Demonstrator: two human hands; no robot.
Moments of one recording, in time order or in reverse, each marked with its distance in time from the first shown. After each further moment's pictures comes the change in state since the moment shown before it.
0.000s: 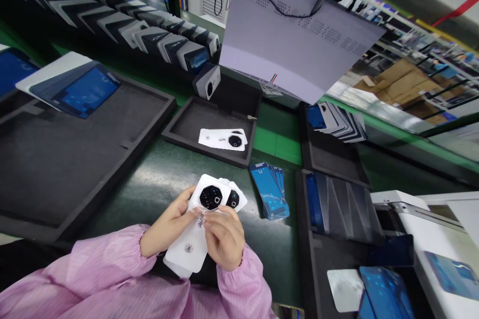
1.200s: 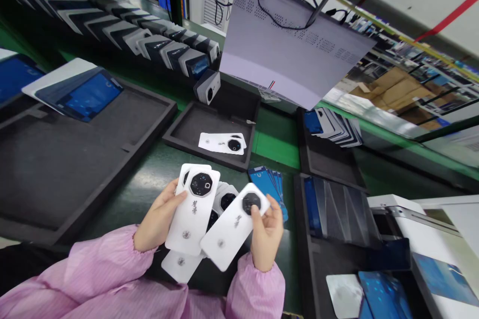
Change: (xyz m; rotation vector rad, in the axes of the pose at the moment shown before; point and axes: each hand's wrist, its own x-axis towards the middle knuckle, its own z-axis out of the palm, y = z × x) left_hand 0.004 0.013 -0.006 -0.318 0.232 0.031; right_hand 0.009 0.023 -0.043 0.331 0.520 0.998
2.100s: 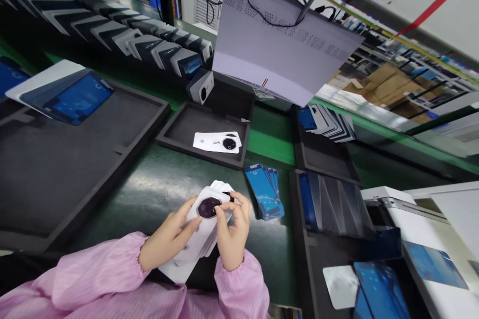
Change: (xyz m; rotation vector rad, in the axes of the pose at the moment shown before) left_hand -0.019 -0.020 0.002 0.779 -0.292 0.072; right_hand -0.030 0.004 0.032 -0.525 -0.208 -0.501
